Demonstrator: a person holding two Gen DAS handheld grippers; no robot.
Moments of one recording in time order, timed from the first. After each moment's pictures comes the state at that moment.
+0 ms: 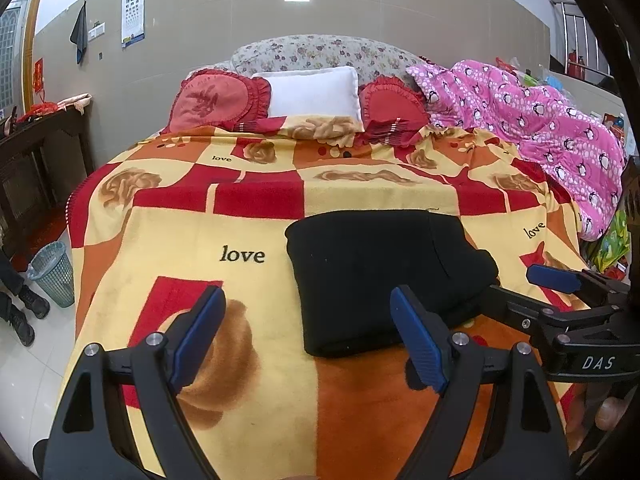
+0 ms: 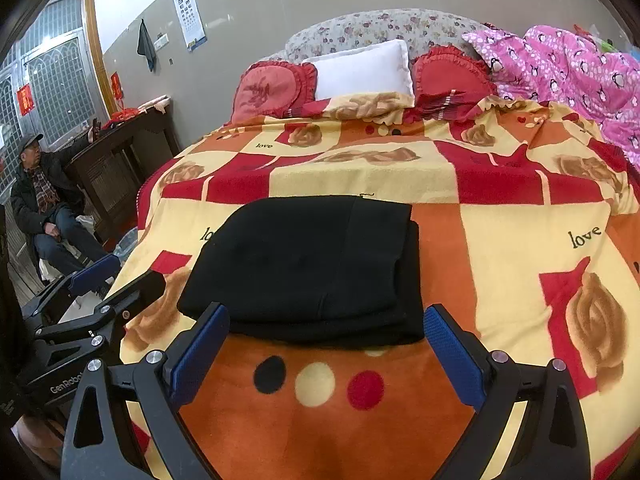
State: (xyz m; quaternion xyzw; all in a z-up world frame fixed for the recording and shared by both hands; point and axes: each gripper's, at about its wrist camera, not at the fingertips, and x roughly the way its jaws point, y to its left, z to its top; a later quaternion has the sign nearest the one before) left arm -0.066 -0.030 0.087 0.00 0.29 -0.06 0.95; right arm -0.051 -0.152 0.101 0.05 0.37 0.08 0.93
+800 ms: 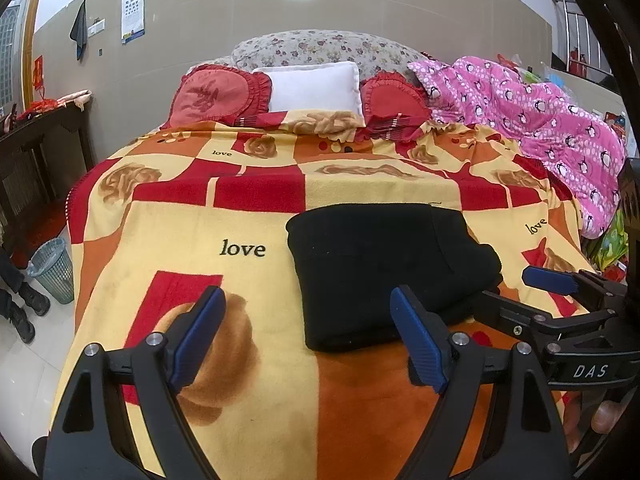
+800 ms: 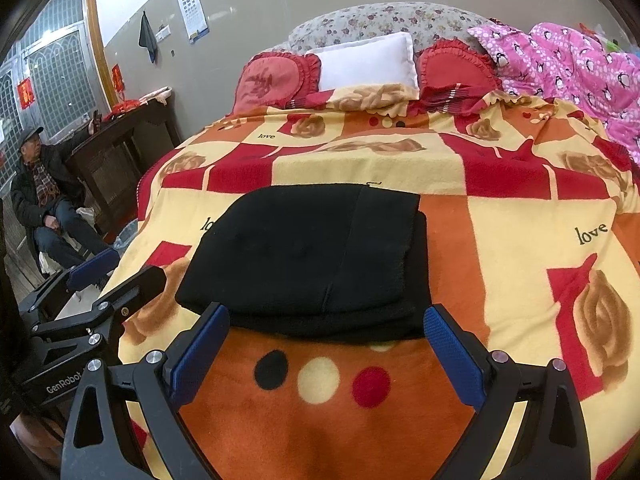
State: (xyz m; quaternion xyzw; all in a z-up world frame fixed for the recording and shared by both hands) left arm -0.066 -0.030 0.081 0.00 0.30 -0.06 0.95; right arm -0.045 -0.145 0.092 0.04 0.38 0.08 0.92
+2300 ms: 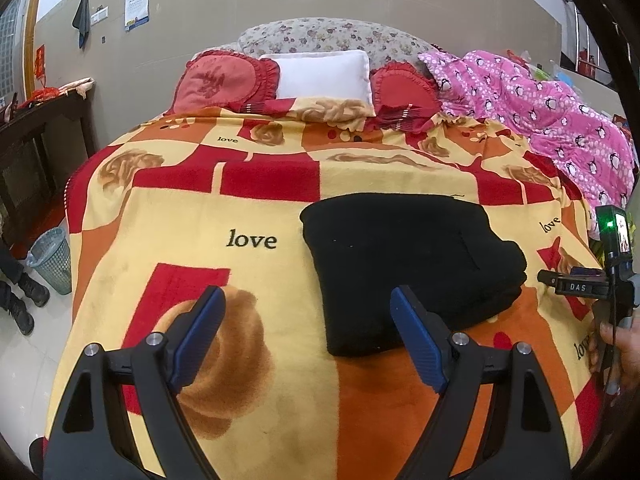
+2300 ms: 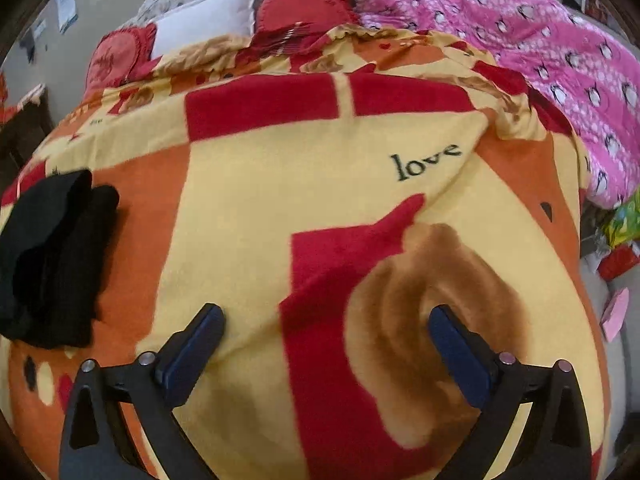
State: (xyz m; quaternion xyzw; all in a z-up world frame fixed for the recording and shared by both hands) left arm -0.046 -0.017 0.068 0.00 0.32 -0.05 0.95; right arm -0.008 -0.321 0.030 0.03 0.46 -0.12 0.88
